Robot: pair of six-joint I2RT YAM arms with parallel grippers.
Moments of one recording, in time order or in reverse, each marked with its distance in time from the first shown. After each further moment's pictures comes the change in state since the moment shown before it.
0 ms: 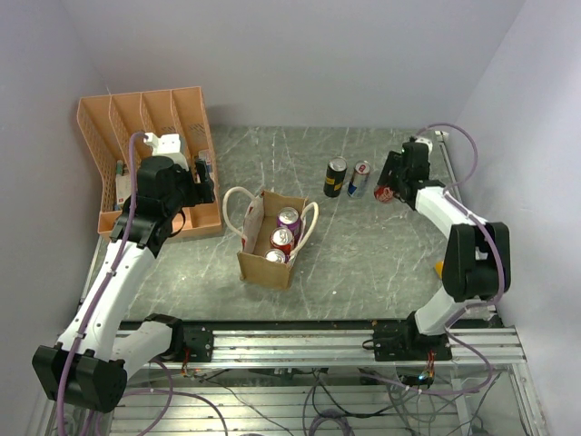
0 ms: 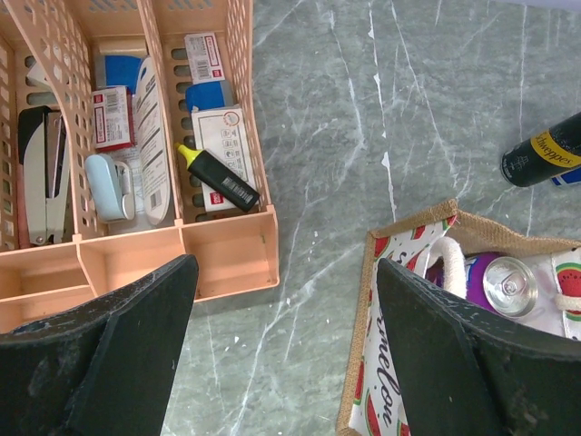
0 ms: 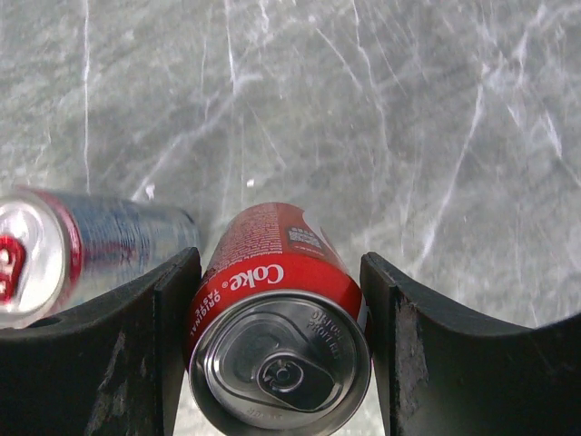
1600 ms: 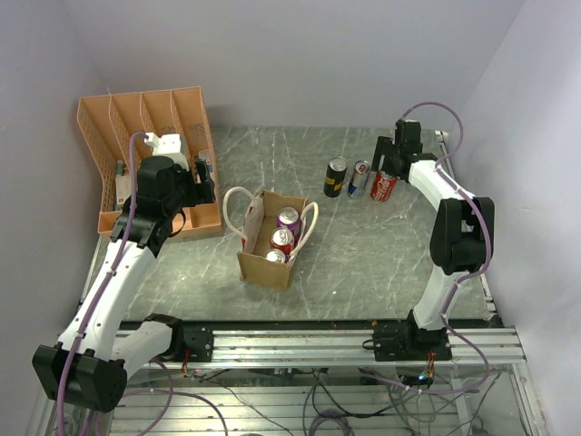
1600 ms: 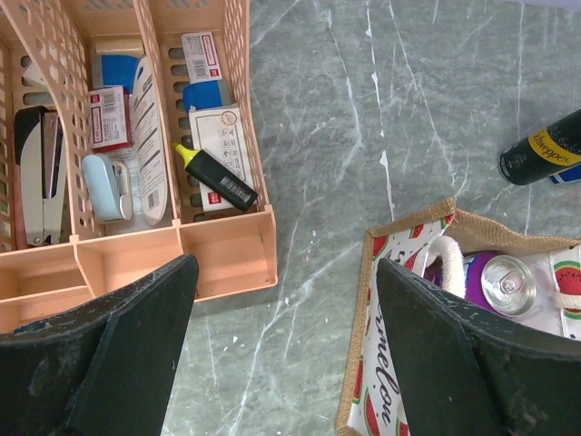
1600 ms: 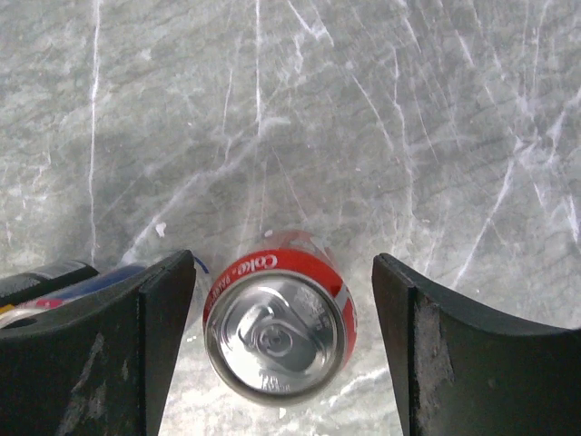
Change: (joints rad) left arm 0.000 0.002 0.000 0.000 0.008 0.000; right arm 0.002 0.273 0.372 -0.185 -0.050 -0.109
